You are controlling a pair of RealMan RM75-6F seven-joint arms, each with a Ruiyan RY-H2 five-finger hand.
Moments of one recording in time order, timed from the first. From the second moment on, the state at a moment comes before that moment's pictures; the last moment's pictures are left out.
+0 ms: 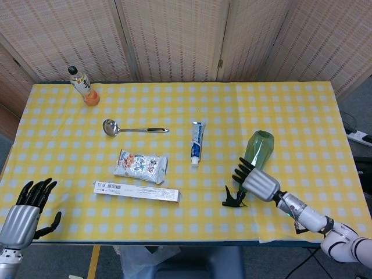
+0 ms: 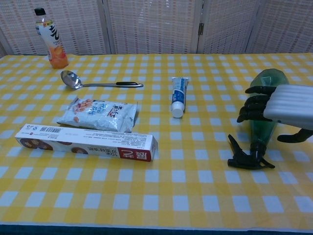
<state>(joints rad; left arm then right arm) -0.08 -1.13 0.02 -1.63 1.64 1.54 0.09 0.62 -1.36 -0.04 -1.17 -1.87 0.98 -0.28</state>
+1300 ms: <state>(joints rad) -0.07 -1.12 0.02 -1.64 1.62 1.53 0.08 0.59 -1.43 -0.01 -1.09 -1.83 1.37 -0.13</state>
